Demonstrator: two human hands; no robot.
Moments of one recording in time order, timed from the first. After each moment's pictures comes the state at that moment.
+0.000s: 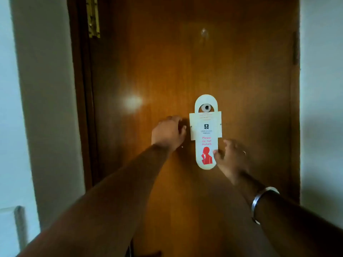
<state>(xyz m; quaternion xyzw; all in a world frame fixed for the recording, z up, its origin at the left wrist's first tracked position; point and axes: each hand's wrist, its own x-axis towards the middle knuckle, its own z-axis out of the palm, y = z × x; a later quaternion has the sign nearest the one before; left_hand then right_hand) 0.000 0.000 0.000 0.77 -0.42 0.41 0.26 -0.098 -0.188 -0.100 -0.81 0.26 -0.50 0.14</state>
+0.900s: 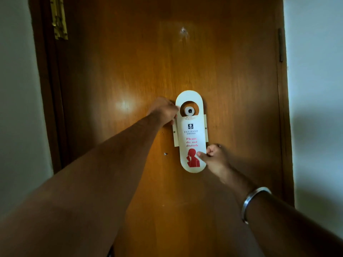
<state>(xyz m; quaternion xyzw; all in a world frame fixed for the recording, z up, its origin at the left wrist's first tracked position) 0.010 -0.083 0.086 0.77 -0.38 0.17 0.49 -0.087 -0.223 -0.081 -0.75 0.17 -0.43 0.47</state>
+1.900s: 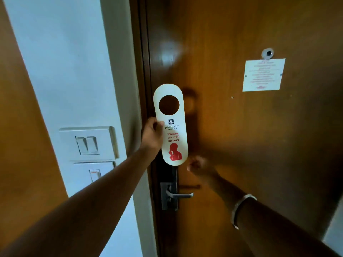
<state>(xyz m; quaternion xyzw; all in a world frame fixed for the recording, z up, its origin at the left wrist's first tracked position) 0.026 0.186 -0.146 0.71 -0.24 0.17 0.64 -0.043 0.009 -0.249 -0.85 0.05 -0.16 0.50</state>
